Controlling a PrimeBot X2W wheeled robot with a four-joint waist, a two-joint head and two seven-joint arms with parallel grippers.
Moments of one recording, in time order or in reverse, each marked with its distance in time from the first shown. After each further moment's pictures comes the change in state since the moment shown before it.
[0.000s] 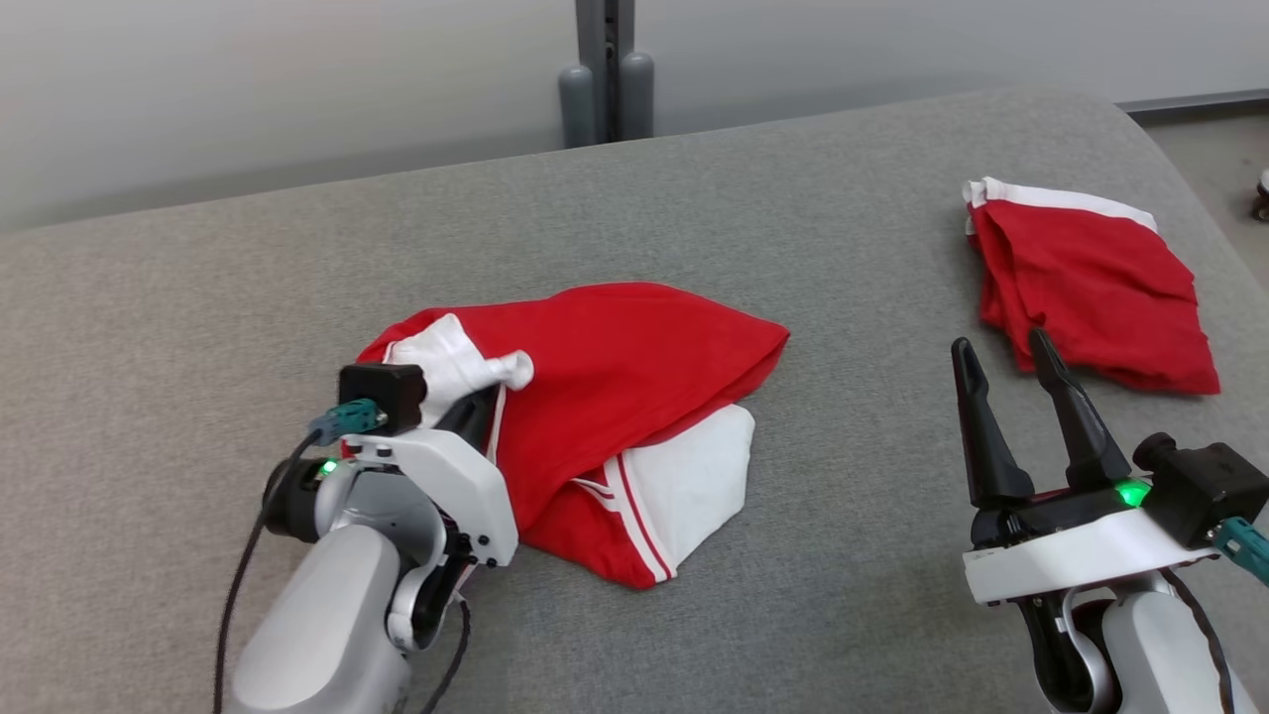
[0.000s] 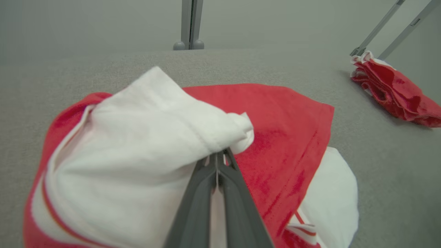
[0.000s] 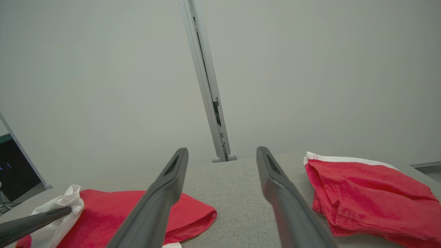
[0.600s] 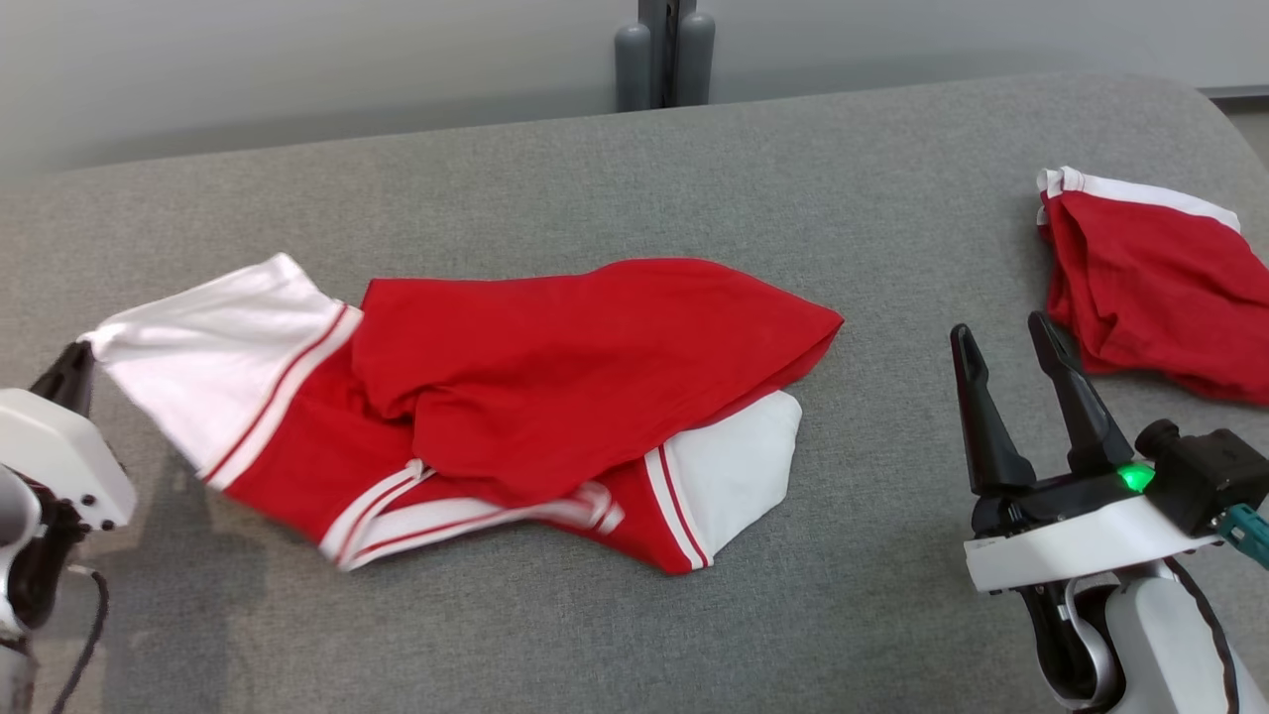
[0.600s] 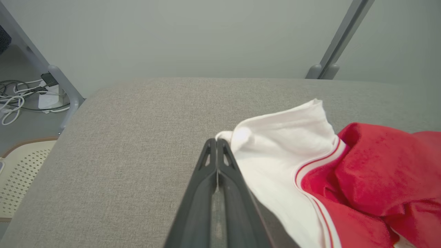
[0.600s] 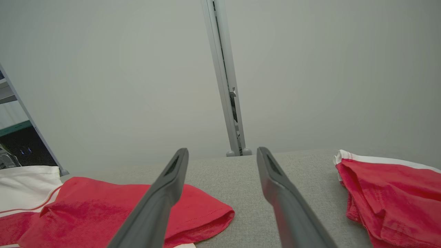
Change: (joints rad) left arm 0.092 0.414 0.293 -0.217 -0.126 0.014 0.199; right arm -0.017 -0.019 0.013 -0.012 -0.001 0.000 0.000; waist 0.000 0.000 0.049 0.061
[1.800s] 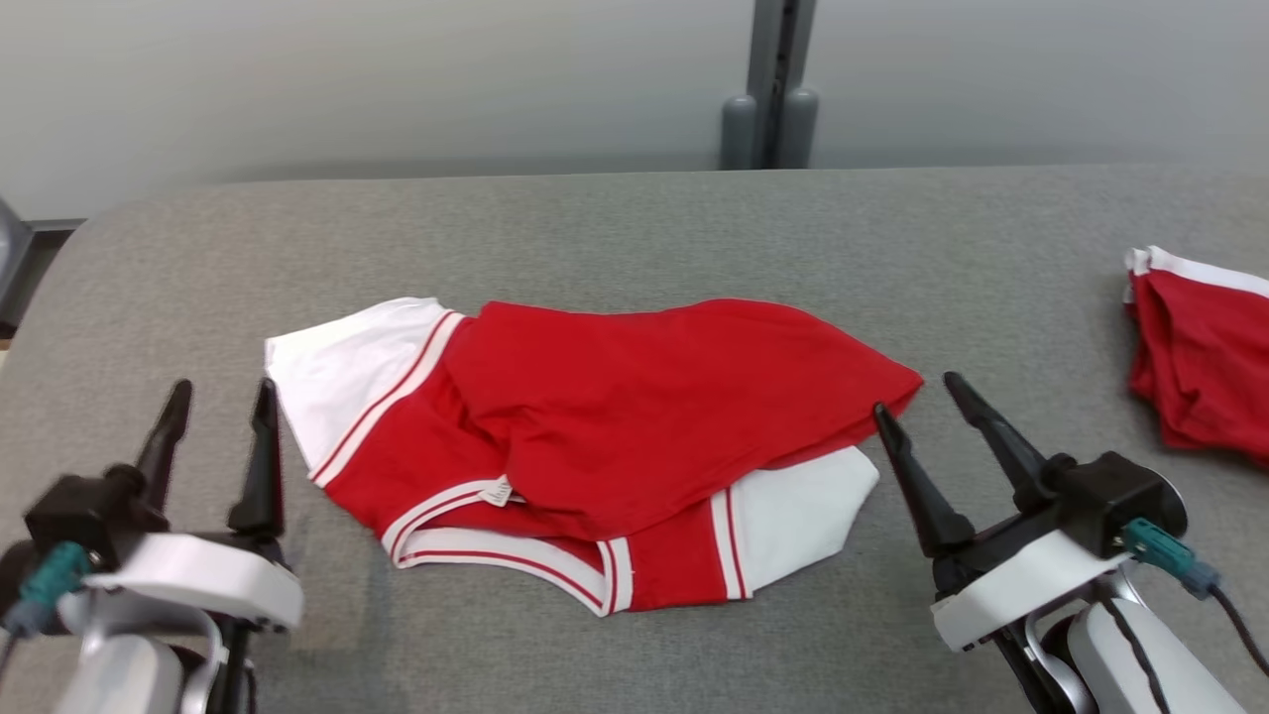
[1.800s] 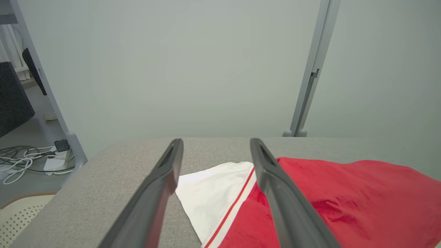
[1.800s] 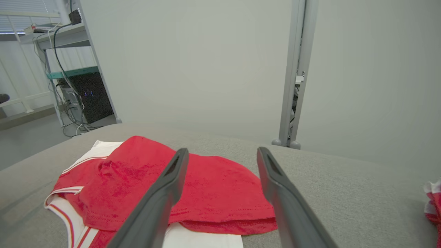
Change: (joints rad) left arm 0.164 -0.129 -0.099 -0.089 0.091 0.016 -0.474; right arm -0.015 -0.113 0.184 0.096 -0.011 0.000 0.000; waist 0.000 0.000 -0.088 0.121
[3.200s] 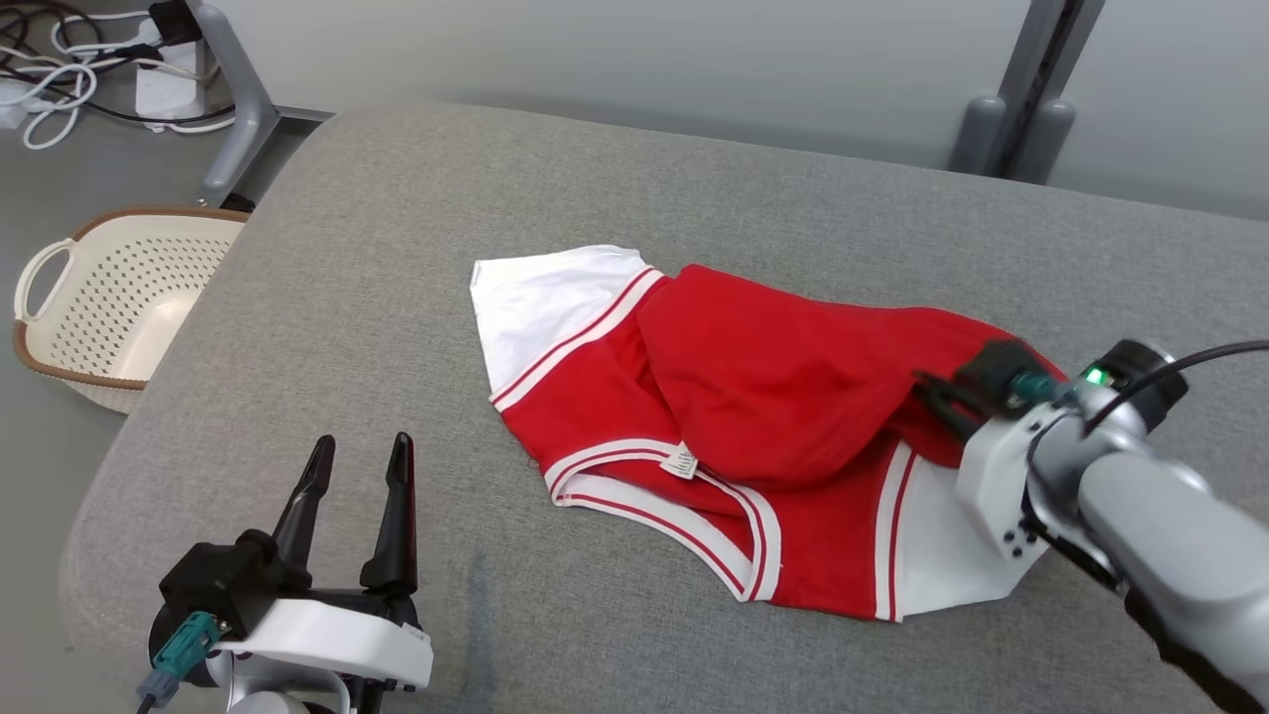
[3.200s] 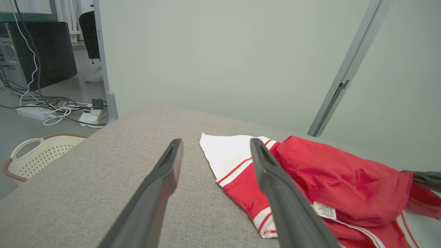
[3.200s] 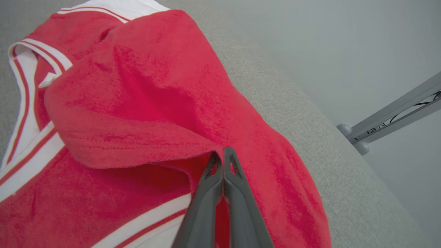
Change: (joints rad) left arm 0.128 -0.164 -0.101 -0.128 -0.018 0.048 -0.064; right arm -0.528 -0.220 0.660 0.466 0.130 0.000 0.218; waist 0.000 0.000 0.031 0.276
